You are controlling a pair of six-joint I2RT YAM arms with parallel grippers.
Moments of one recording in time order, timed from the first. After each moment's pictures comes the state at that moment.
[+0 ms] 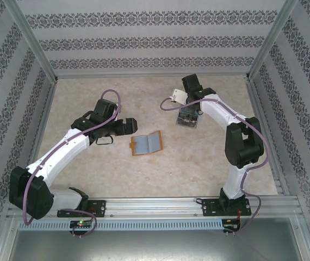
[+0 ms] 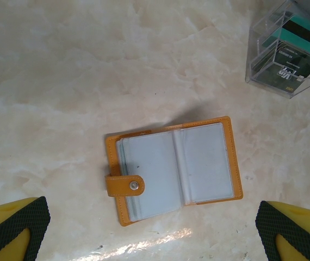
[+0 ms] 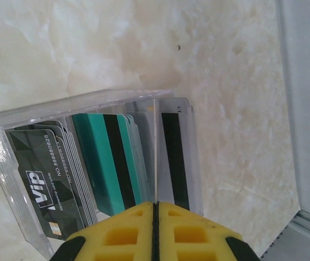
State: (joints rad) left arm -0.42 1.30 1.05 -0.66 0.13 -0.52; right arm 0.32 1.88 1.50 -0.62 0.19 -0.90
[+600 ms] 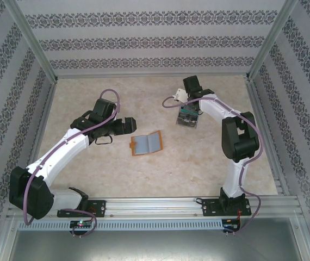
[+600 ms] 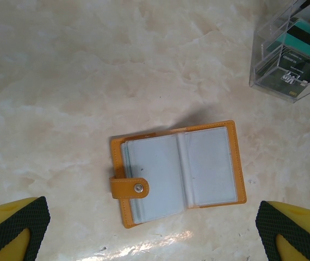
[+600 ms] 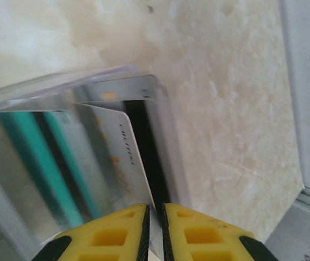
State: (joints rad) left arm -0.40 1.30 1.05 -0.66 0.13 -0.52; right arm 0.28 1.98 1.51 -0.51 0.30 -0.84
